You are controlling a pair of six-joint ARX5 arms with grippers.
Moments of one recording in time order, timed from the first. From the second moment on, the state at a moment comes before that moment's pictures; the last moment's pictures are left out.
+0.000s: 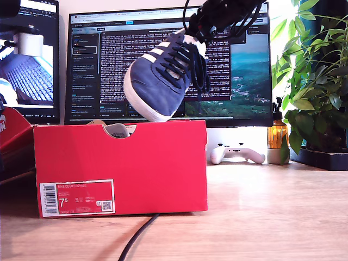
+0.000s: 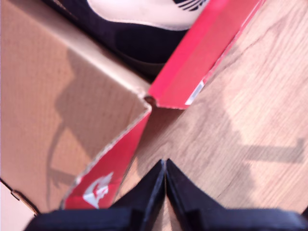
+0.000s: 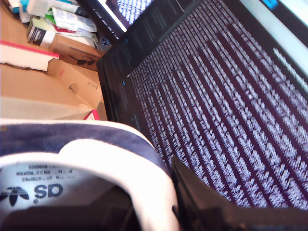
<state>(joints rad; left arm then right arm) -0.47 1.14 0.70 -0.66 -0.05 0.47 0.40 1.80 1.61 -0.08 -0.40 -0.93</state>
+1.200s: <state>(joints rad) -0.47 1.14 0.70 -0.67 -0.04 0.47 0.53 1.93 1.62 -0.40 -0.15 -1.23</state>
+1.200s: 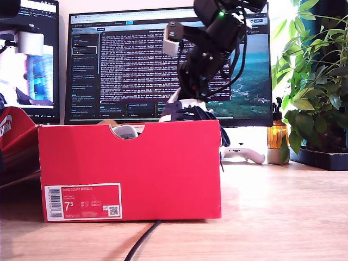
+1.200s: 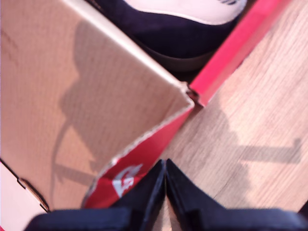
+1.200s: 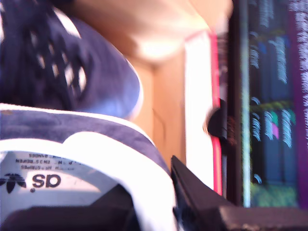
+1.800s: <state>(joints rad) -0.47 1.14 0.70 -0.67 -0.04 0.47 0.58 1.93 1.62 -0.40 0.18 -1.19</state>
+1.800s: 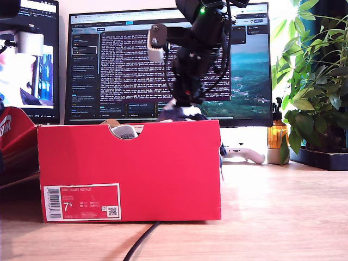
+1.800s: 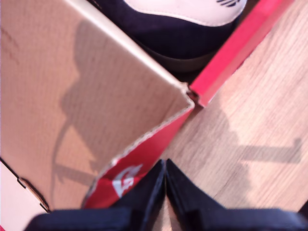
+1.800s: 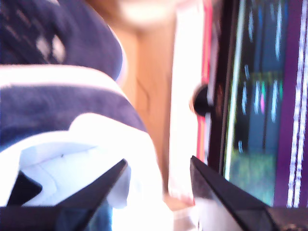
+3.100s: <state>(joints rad) -0.47 1.14 0.70 -0.64 -0.02 0.47 0.58 1.93 1.66 -0.62 0.43 -0.77</state>
